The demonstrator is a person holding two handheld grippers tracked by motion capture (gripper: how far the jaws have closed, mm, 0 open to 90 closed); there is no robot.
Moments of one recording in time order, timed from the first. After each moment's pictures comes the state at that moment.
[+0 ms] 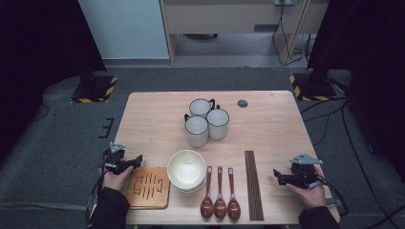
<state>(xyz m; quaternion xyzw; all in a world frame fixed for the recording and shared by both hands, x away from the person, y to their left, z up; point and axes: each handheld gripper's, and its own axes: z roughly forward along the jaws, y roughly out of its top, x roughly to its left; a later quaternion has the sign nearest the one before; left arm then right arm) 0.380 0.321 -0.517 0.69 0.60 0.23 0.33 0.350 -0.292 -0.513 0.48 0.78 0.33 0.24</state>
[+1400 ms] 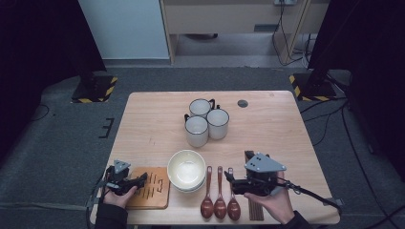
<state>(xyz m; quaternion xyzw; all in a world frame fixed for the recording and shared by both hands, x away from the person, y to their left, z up) 0.320 0.295 -0.520 0.73 0.57 0.22 0.31 0.293 -0.134 -0.406 0.33 0.80 0.45 0.23</state>
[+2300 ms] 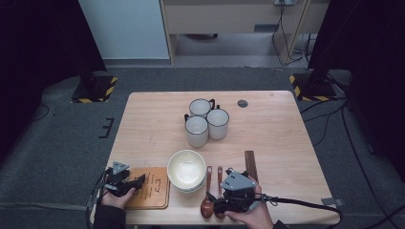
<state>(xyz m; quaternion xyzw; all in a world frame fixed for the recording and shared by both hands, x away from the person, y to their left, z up) 0.313 0.300 -0.519 0.73 0.57 0.20 0.31 0.268 -0.087 -0.449 0.31 0.83 0.42 0.20</state>
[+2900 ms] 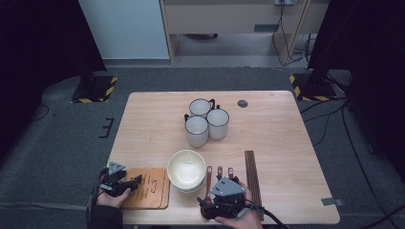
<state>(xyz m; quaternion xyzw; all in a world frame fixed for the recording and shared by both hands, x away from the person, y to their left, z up) 0.313 0.313 -0.518 0.74 0.56 0.20 0.32 0.257 -0.063 -0.461 0.31 0.83 0.42 0.18</state>
